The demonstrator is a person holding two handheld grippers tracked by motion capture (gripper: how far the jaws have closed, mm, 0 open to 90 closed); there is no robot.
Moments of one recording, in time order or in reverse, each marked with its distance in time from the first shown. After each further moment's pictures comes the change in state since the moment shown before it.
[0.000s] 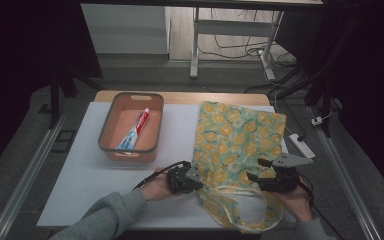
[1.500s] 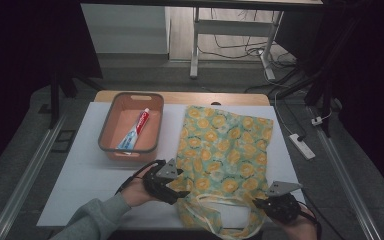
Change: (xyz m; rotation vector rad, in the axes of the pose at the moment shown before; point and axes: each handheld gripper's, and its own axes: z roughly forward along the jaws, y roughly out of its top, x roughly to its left) left arm -0.014 -0.026 -0.052 -0.111 0.053 -0.105; right arm 0.056 -0.035 -0.020 0.309 0.011 -0.030
